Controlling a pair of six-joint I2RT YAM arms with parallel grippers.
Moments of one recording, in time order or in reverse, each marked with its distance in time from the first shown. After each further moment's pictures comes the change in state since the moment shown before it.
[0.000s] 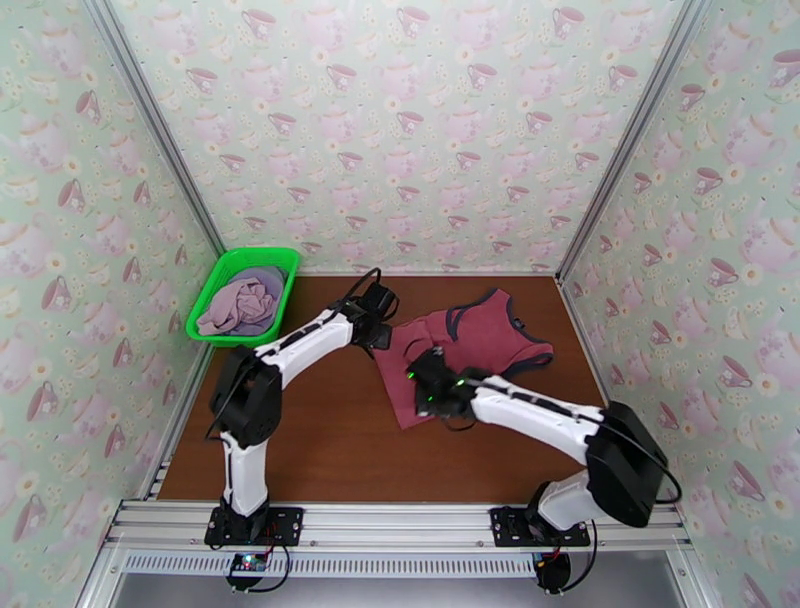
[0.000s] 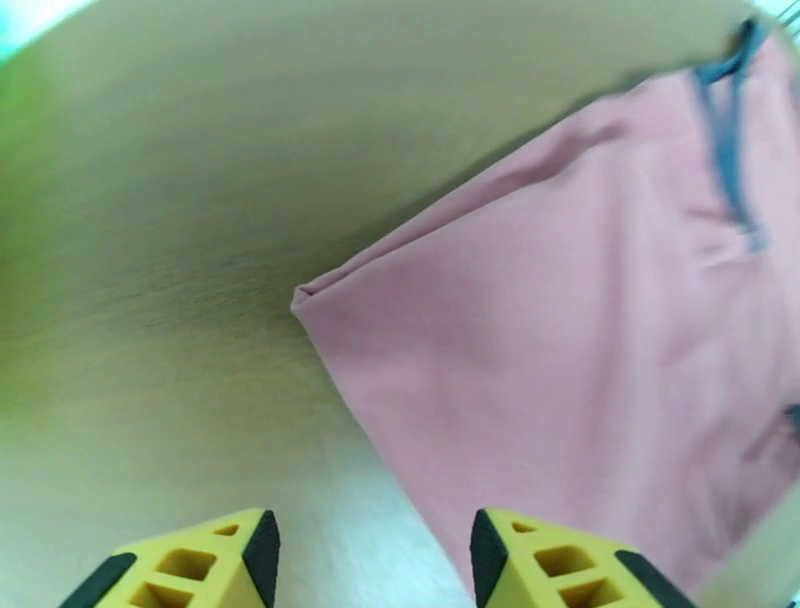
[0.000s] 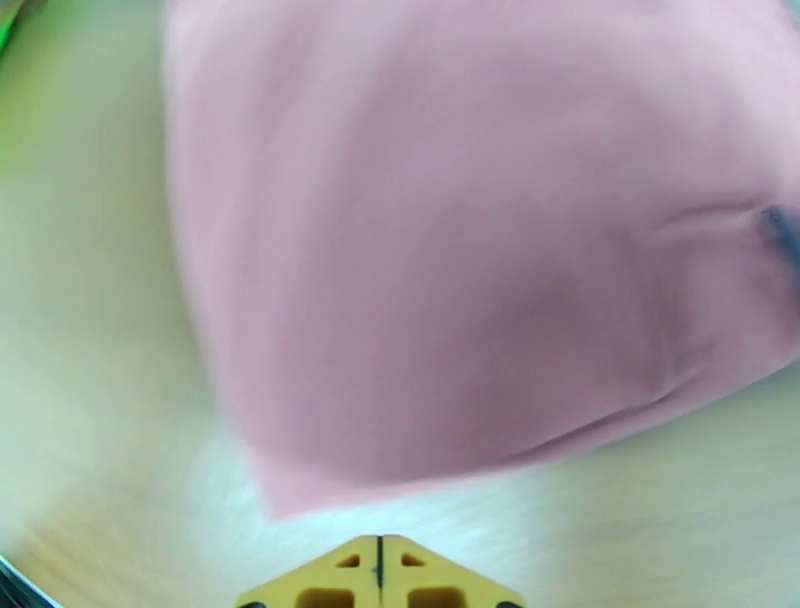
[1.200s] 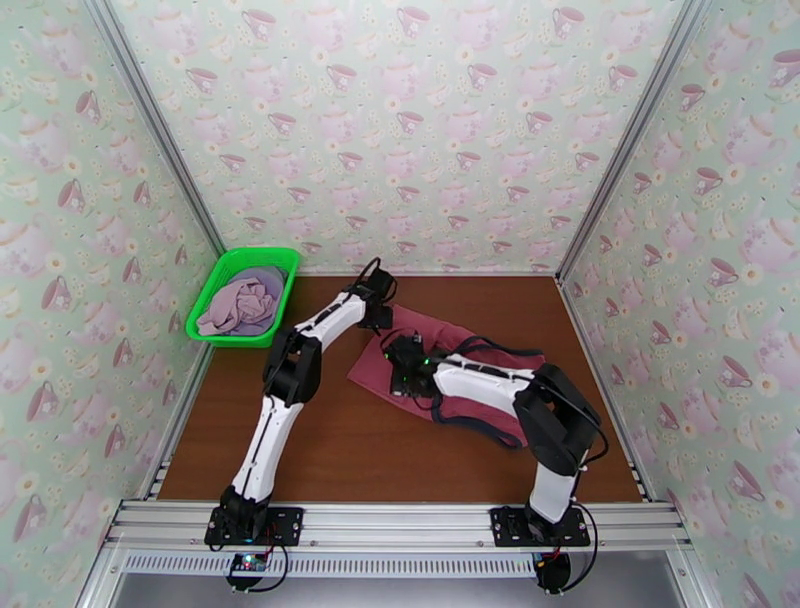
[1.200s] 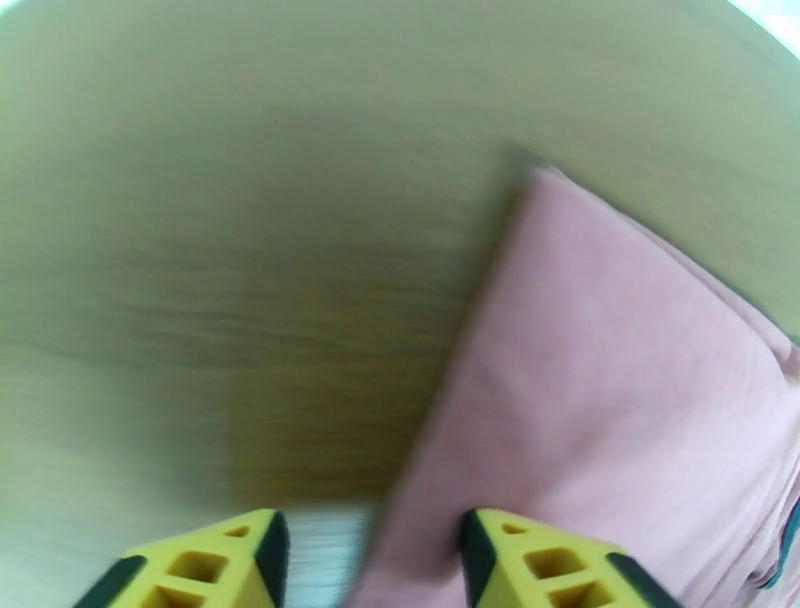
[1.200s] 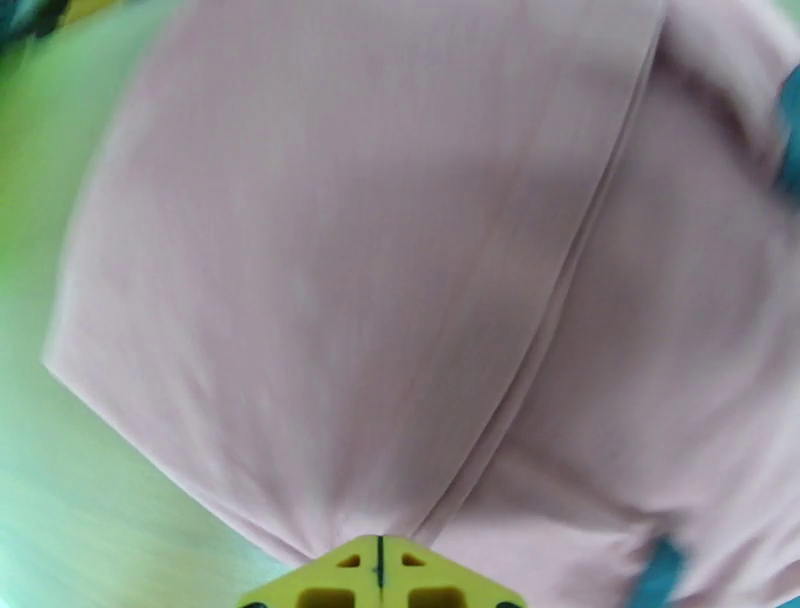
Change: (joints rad) left arm 0.157 0.460 0.497 -0.057 0.052 0.043; right arm 0.001 0.344 0.272 0.080 -0.021 0.074
